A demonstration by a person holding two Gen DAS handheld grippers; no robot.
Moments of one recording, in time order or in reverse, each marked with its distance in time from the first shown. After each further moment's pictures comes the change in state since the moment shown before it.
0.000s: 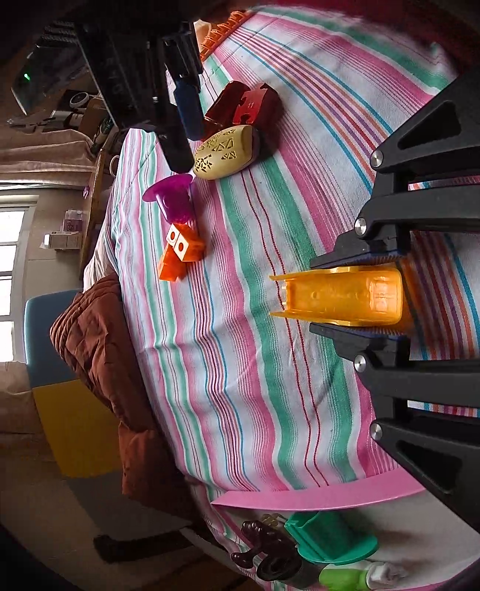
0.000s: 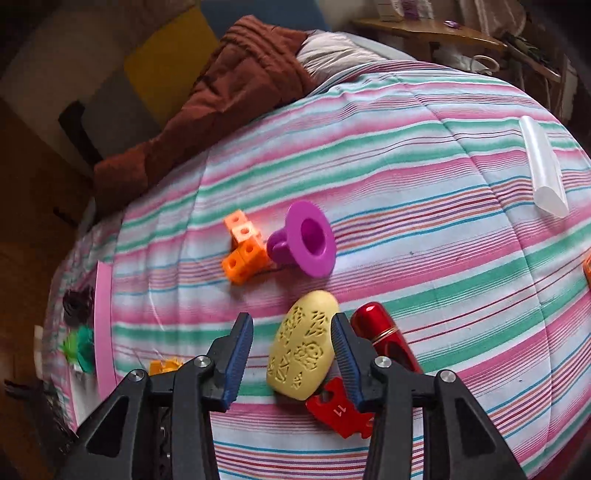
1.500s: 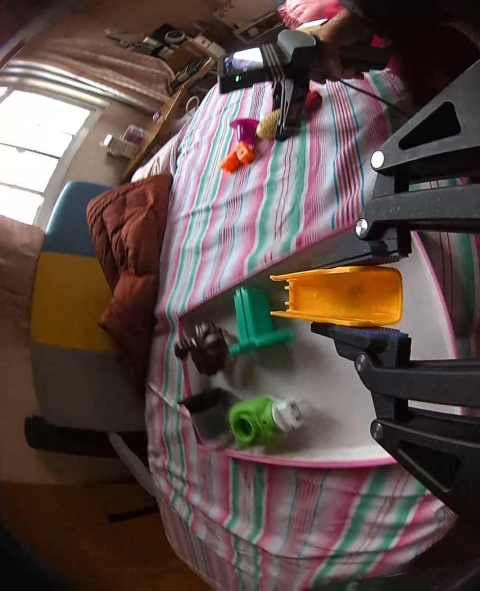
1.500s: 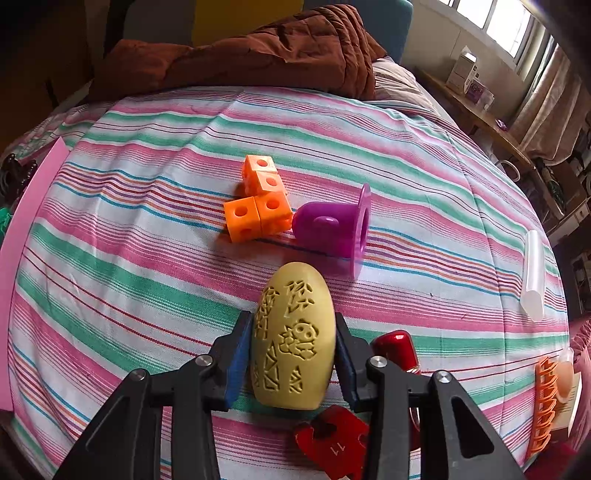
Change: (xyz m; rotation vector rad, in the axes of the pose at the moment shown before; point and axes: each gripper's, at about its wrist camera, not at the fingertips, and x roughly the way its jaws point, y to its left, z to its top) left arm -0.129 0.154 -0.049 -0.415 0.023 0.092; right arm 0.046 0.047 -0.029 -0.420 -0.011 -0.319
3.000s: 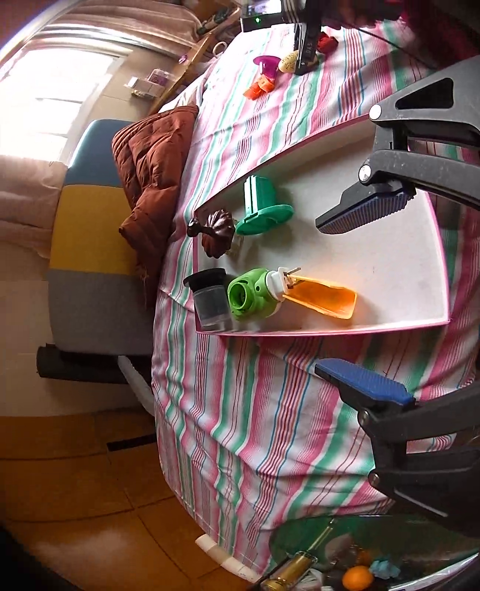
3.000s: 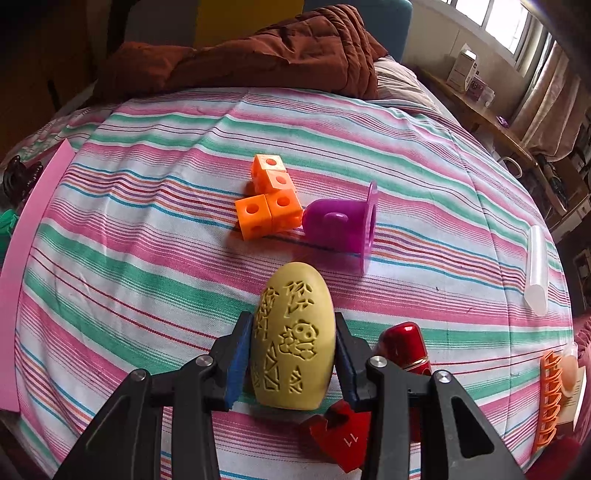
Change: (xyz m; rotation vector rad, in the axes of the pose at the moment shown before) left arm -0.037 0.057 -0.025 -0.070 -0.106 0.213; right arm -0.002 0.005 -0.003 0.022 -0.001 0.024
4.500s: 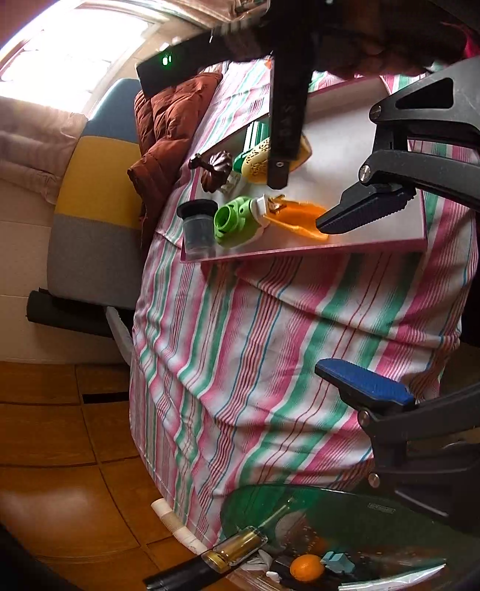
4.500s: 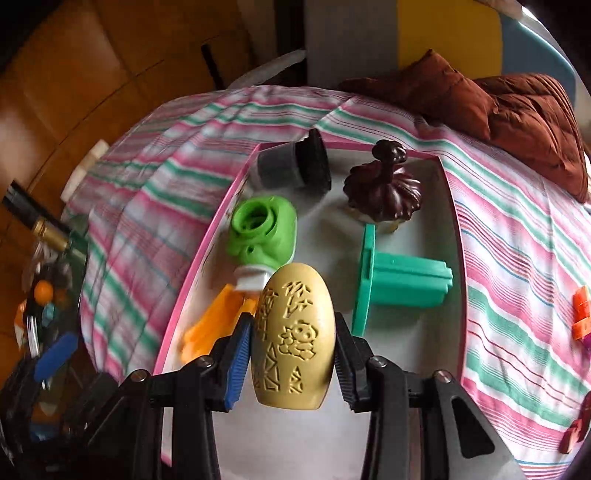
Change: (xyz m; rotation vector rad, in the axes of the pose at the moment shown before) left arm -0.001 0.062 -0.026 -0.148 0.011 0.079; right arm -0.059 0.295 0.027 -0.242 0.004 0.443
